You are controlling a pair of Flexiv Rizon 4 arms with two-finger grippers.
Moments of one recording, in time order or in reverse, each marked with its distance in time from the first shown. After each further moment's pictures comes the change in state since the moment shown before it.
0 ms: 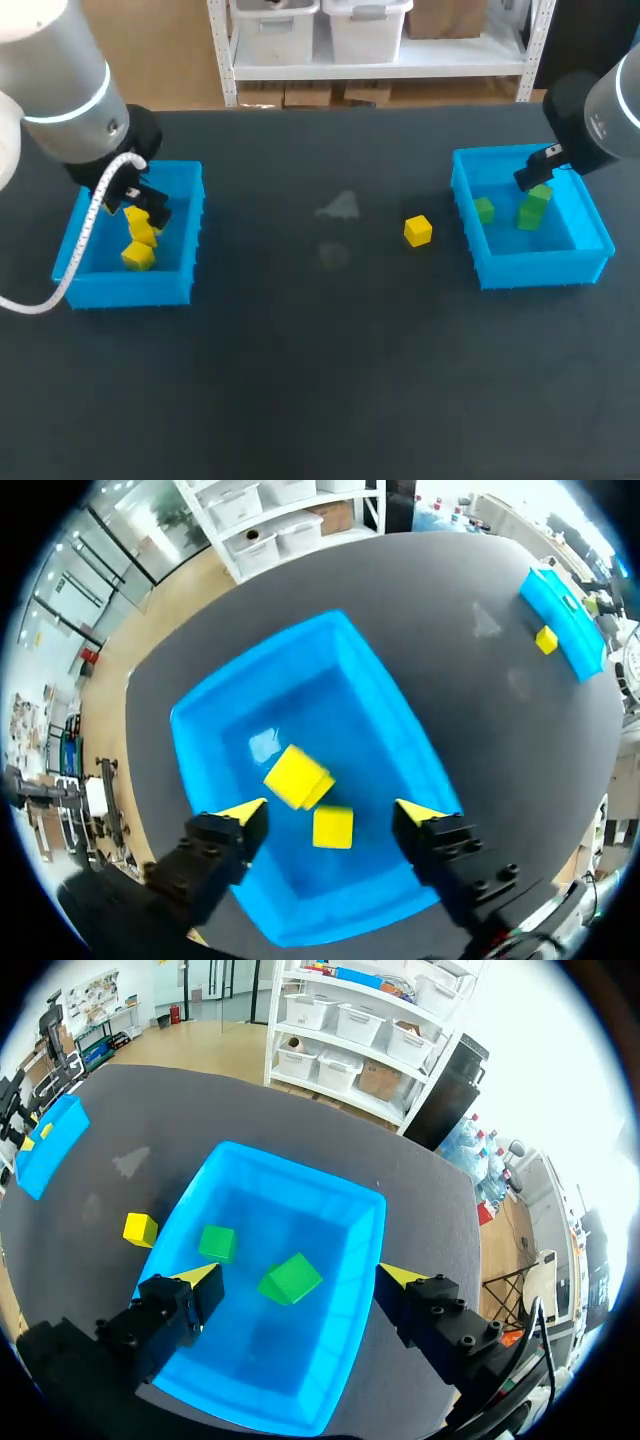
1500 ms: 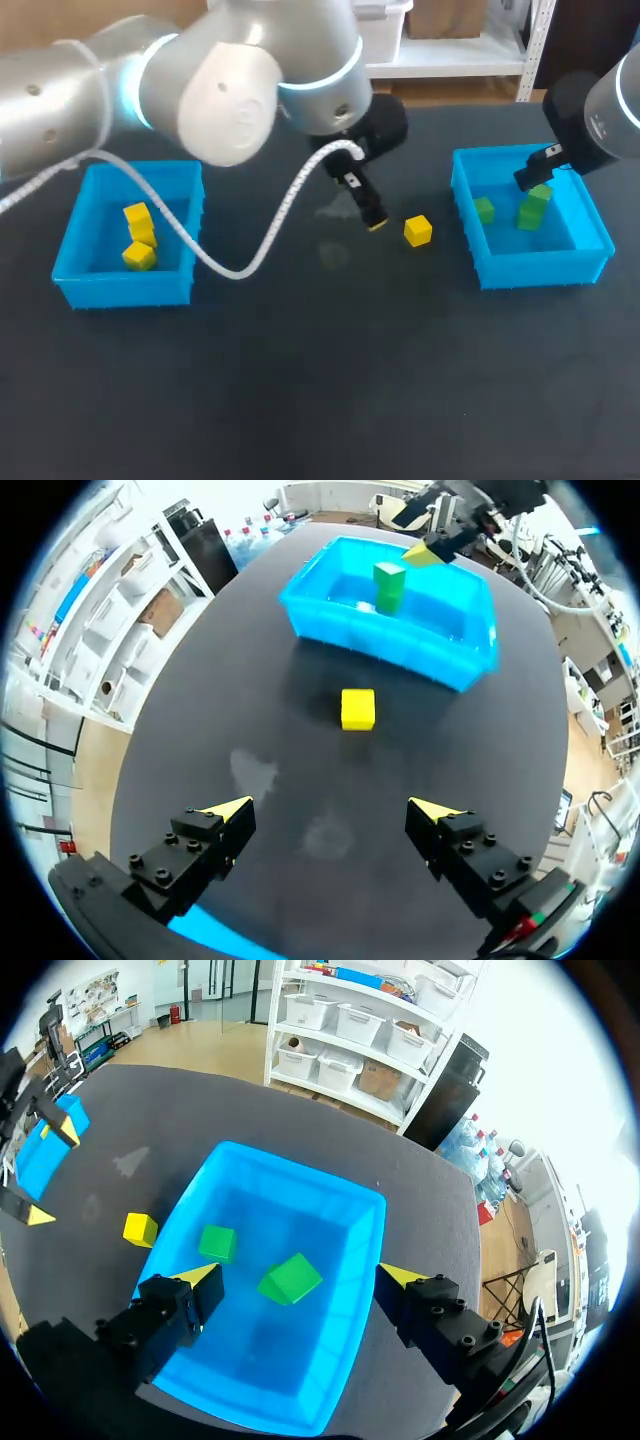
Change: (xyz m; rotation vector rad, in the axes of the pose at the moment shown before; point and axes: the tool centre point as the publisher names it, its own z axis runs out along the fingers) left arm -0.152 -0.259 0.003 0.198 -0.089 0.633; right arm 0.000 0.000 0.000 0.000 0.000 0.000
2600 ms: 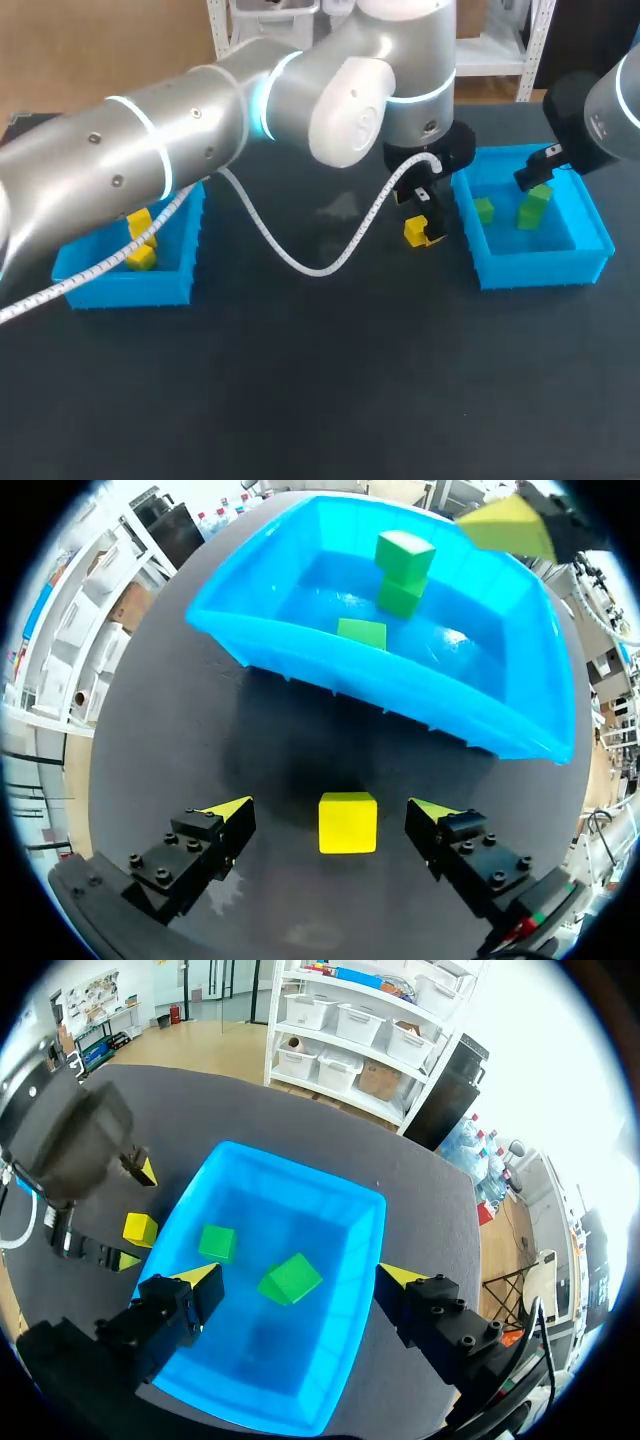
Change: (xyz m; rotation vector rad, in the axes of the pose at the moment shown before) left arm -0.065 -0.015 0.088 0.060 0.113 0.042; right arm 0.000 0.000 0.000 0.000 0.000 0.000
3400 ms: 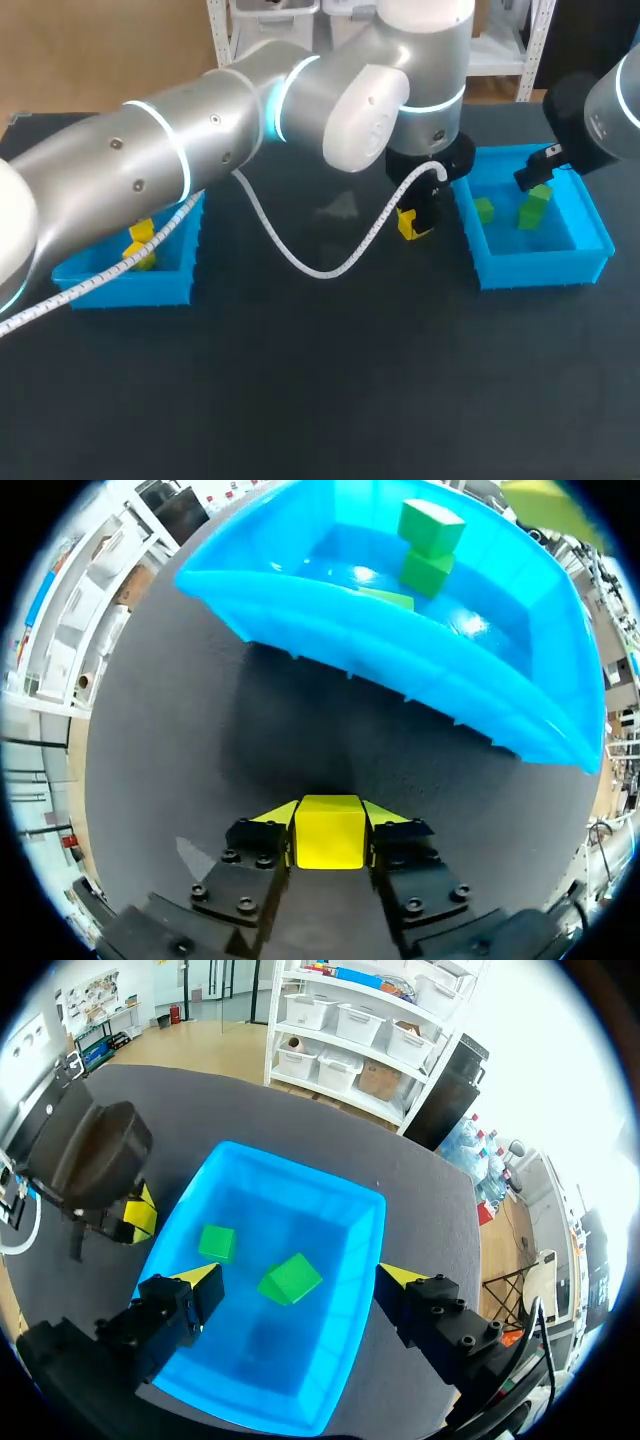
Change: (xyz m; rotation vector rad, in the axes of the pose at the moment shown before) left arm 0.008 0.007 0.009 -0.034 0.052 -0.062; right arm 0.000 0.000 0.000 0.000 0.000 0.000
